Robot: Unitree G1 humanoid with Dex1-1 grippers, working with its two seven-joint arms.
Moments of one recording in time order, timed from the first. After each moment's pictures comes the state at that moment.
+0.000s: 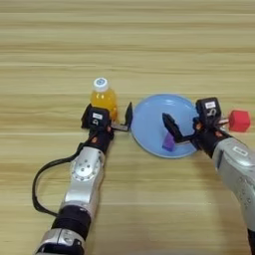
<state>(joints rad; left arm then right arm) -0.20 -0.02 -0.02 0.57 -0.03 -0.48 -0.14 -0.06 -0.03 0.06 -0.56 0.22 0.94 0.16</state>
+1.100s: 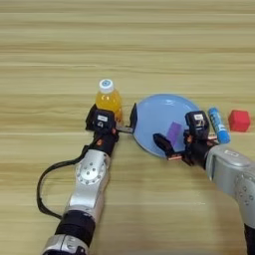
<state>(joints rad) -0.16 -0.05 -0.06 0.50 -0.01 -0.47 -0.11 -0.06 0.01 0.06 -0.57 0.30 1.20 0.09</state>
